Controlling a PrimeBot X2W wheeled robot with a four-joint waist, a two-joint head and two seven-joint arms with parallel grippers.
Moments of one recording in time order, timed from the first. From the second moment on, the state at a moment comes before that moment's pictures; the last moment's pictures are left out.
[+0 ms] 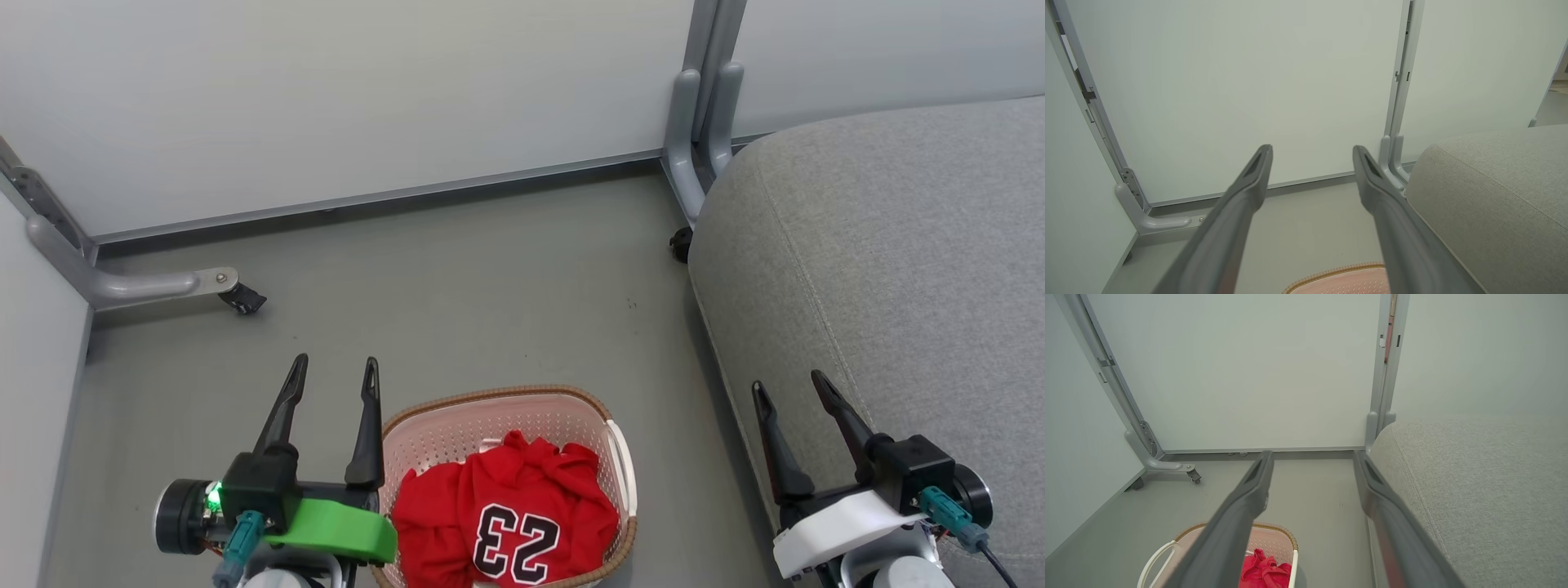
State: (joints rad) left arm -0.05 0.05 -0.18 0.14 -0.12 -0.02 -0.26; right arm -0.03 -0.05 0.06 0.16 0.13 0.13 -0.26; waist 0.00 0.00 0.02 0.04
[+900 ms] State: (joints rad) left arm -0.05 0.05 -0.17 0.17 -0.14 -0.01 -0.26; right arm -0.03 -0.05 0.06 0.18 0.15 0.13 -0.26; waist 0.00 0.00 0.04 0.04
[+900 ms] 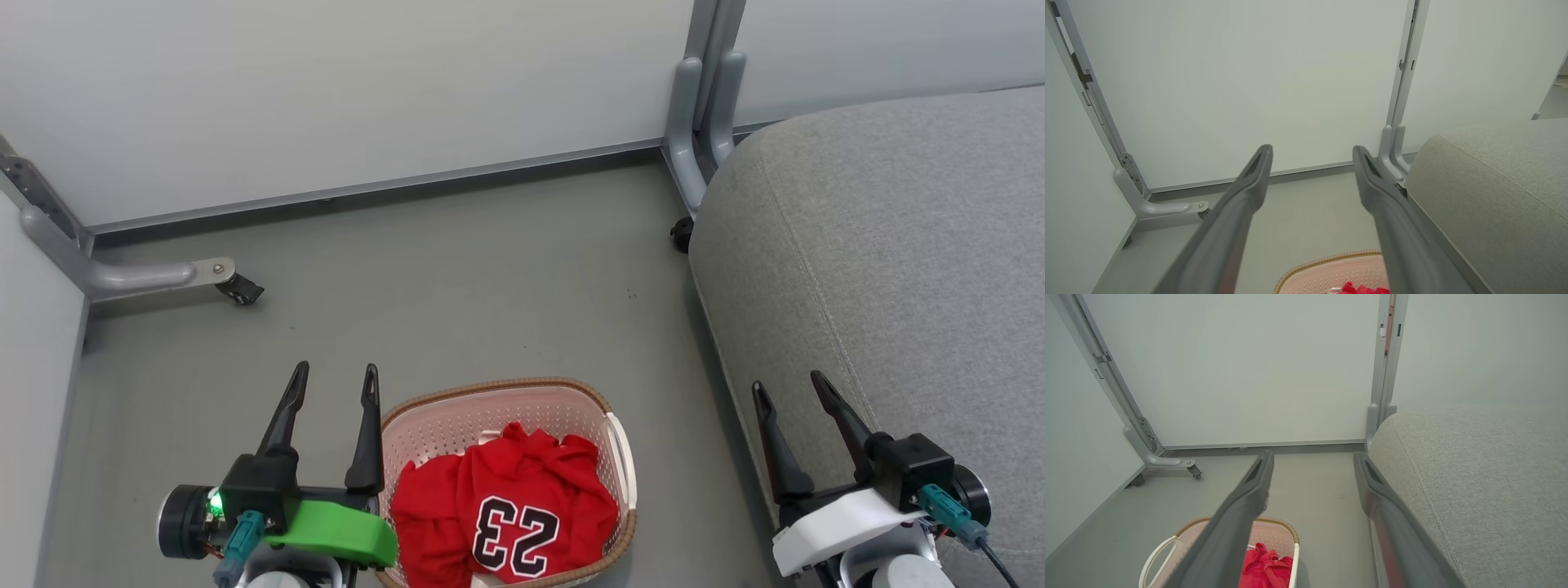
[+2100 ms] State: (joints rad) left arm -0.48 0.13 -0.41 0.54 -0.05 -0.13 -0.26; right arm -0.23 -0.05 0.08 0.04 0.18 0.13 -0.26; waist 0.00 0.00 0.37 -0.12
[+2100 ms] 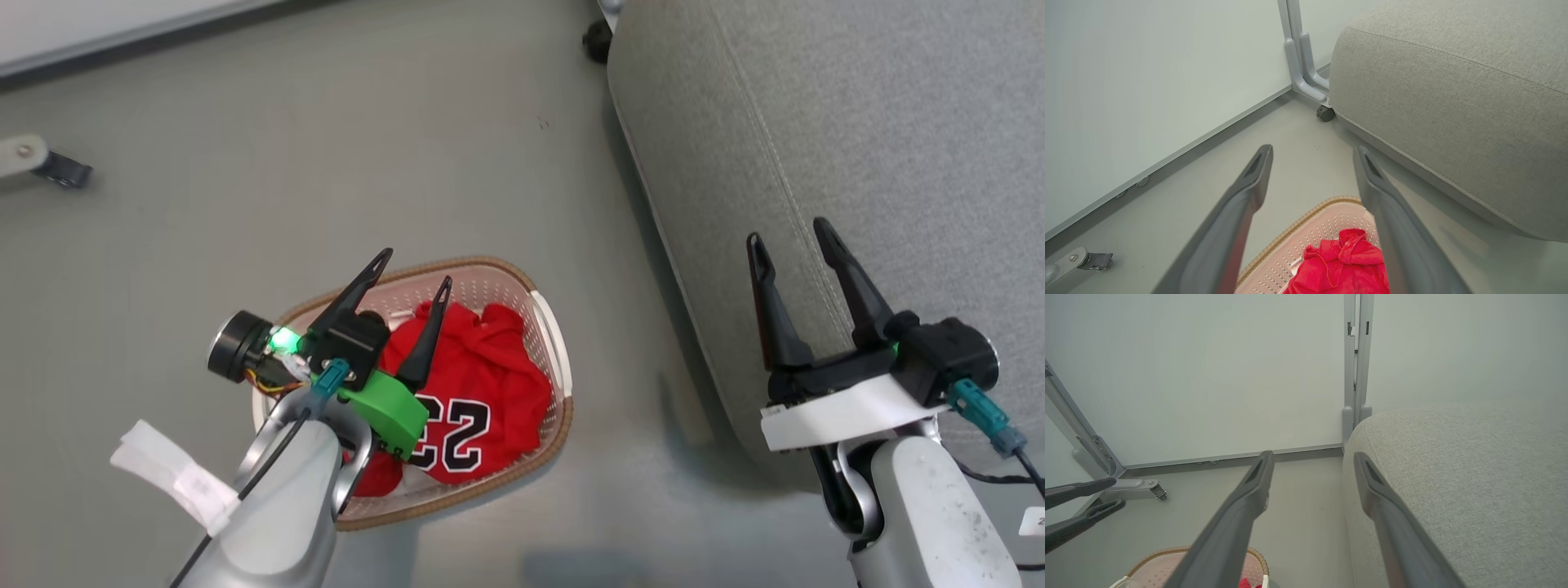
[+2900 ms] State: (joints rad) left arm -0.78 0.23 -0.73 0.93 -0.17 -0.13 -0.26; right arm -0.35 -0.05 0.10 -0.07 0.17 0.13 -0.26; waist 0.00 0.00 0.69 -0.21
